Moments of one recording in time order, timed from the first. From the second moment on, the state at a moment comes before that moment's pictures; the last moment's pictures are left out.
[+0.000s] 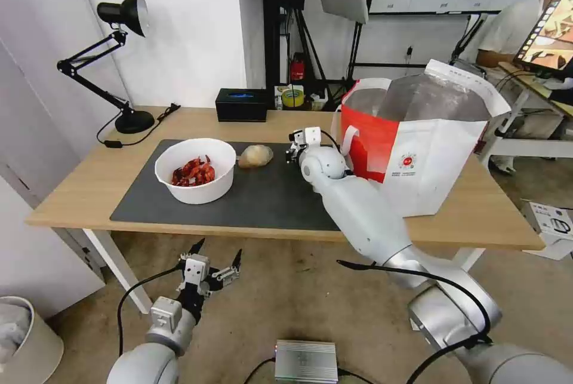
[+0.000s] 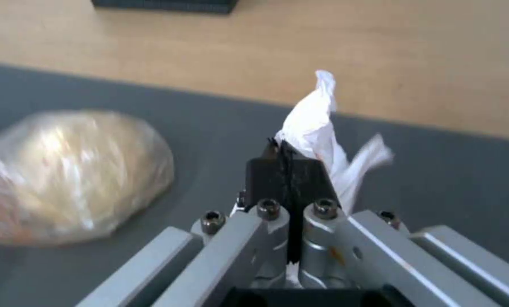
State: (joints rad) left arm 1.60 -1.28 -0.47 -2.10 -0.13 0.13 0.07; right arm -0.25 1.45 -0.10 1.11 0.71 -0.60 0.33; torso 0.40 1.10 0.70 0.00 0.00
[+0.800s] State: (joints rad) left arm 1.62 -1.30 -0.47 -2.12 -0.11 0.13 0.07; right arm -0.29 1.29 -0.06 1.47 0.84 -0.61 0.39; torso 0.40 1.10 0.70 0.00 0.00
